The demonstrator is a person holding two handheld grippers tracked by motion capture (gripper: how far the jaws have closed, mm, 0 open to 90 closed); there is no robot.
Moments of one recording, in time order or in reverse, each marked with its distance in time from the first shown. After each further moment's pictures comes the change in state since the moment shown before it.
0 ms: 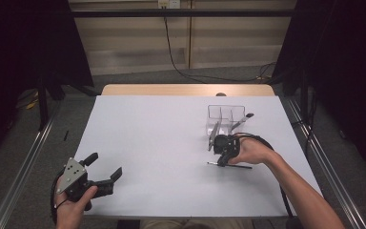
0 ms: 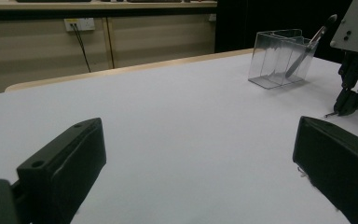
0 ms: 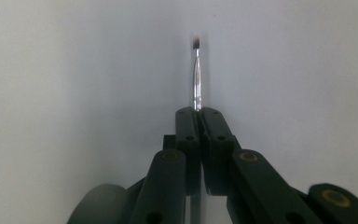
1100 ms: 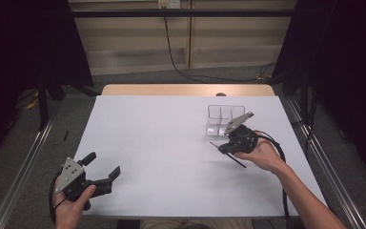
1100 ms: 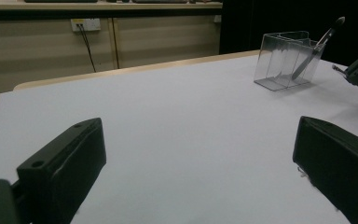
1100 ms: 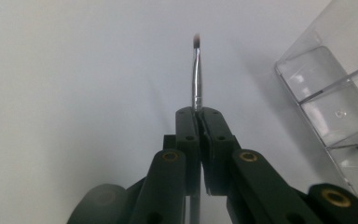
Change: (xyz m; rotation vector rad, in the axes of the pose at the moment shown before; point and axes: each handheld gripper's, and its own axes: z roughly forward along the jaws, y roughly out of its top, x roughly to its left) left arm 0.004 0.000 -0.001 0.000 0.018 -0.003; right arm 0.011 -0.038 -0.040 -0.446 -0.165 0.259
